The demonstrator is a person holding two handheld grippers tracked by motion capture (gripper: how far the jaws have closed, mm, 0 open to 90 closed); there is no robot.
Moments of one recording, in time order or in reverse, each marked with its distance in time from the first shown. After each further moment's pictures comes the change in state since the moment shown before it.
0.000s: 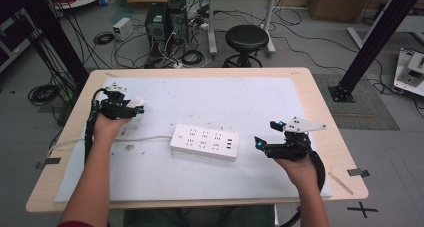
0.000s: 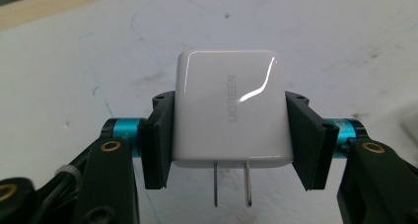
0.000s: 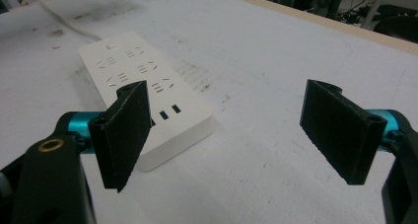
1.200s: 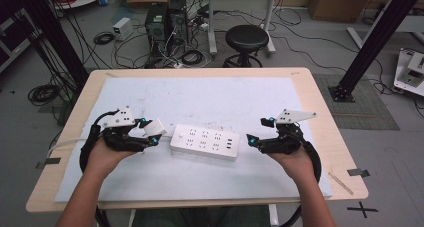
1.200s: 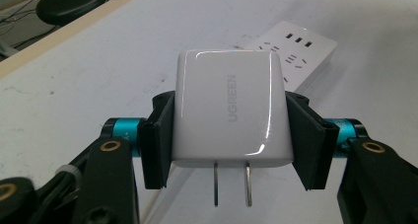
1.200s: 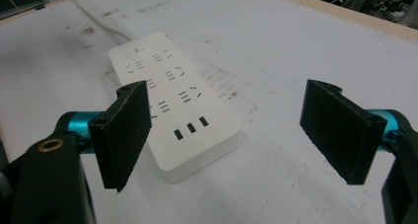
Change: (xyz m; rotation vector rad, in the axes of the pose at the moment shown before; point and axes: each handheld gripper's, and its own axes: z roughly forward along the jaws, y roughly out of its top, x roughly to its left) left arm -0.108 -0.020 -0.070 -0.166 -0.339 0.317; right arm 0.005 0.024 0.014 0.062 0.099 -0.009
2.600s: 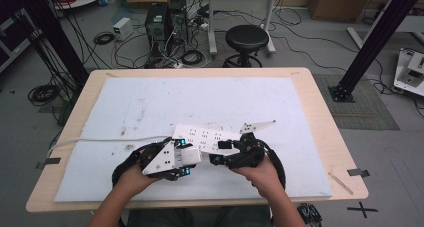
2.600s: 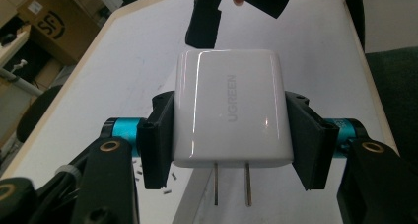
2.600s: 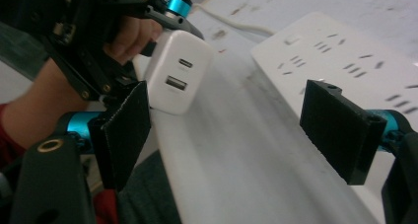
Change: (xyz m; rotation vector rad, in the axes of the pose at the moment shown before) left arm -0.097 0.011 0.051 -0.068 -0.111 0.539; right arm 0.060 -0.006 0.068 0.036 0.470 0.246
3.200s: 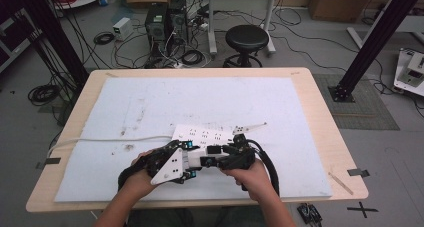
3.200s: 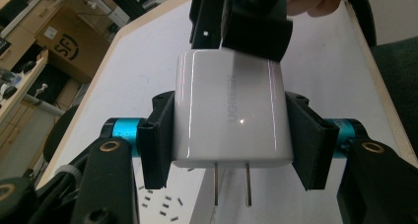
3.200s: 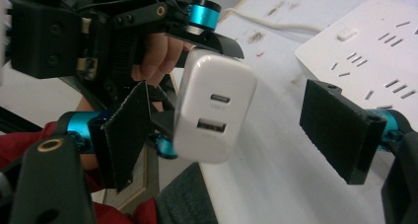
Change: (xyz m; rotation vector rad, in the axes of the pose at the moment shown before) left arm -0.012 0.013 0.010 -0.007 0.030 0.113; right arm 0.004 -0.003 0.023 -0.014 0.137 0.093
